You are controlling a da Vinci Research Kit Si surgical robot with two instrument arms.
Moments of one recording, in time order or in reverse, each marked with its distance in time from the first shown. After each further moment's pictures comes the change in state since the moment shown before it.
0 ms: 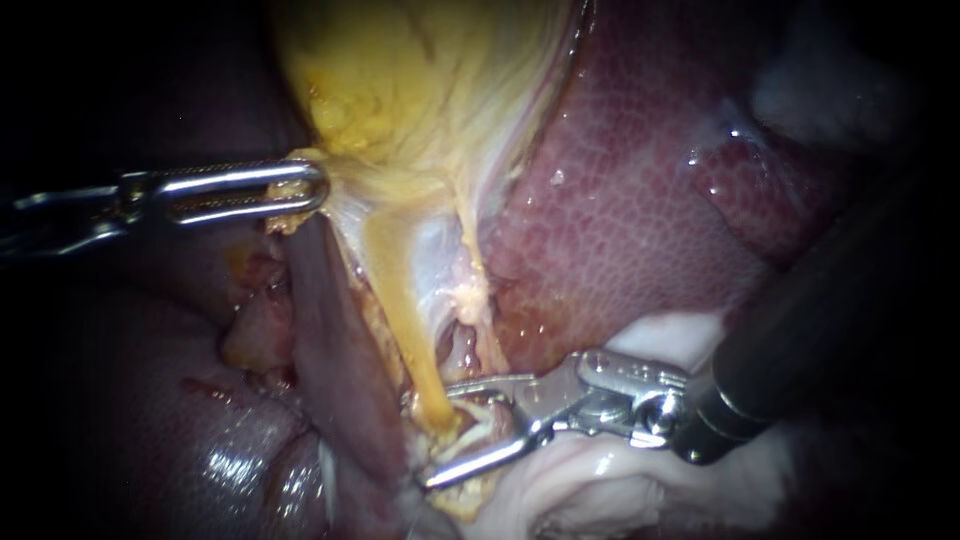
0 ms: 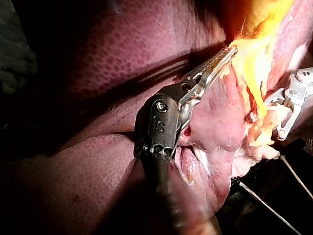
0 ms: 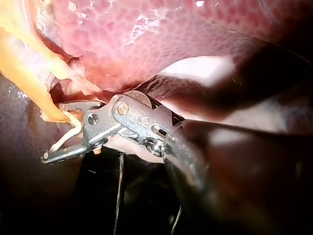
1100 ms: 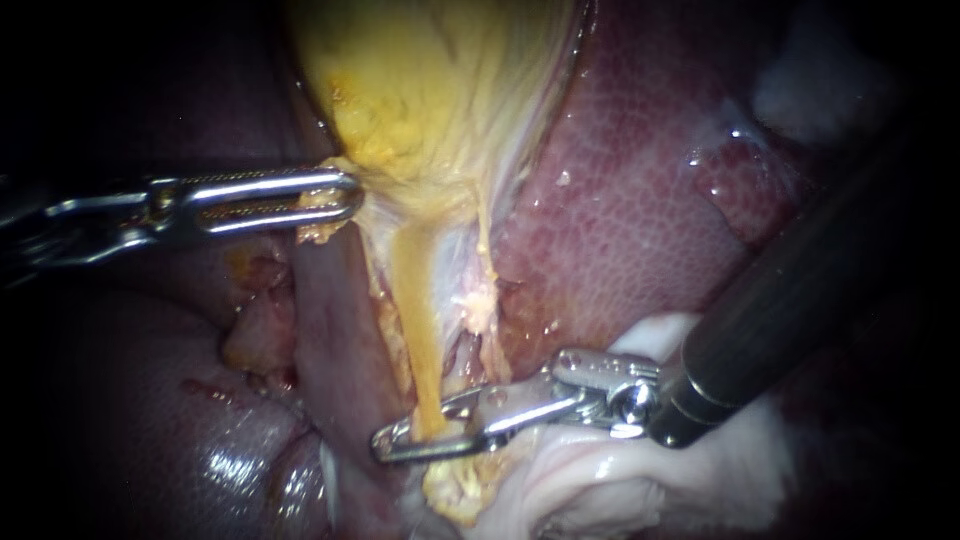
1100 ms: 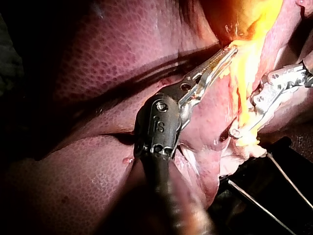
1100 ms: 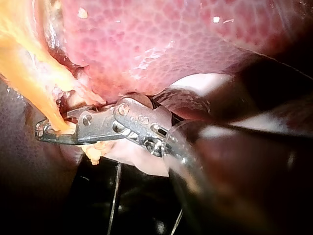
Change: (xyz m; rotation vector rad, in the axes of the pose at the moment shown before) right arm -0.002 0.002 0.000 0.032 -0.120 0.005; left arm 0.000 -0.003 0.000 0.012 0.005 -0.004
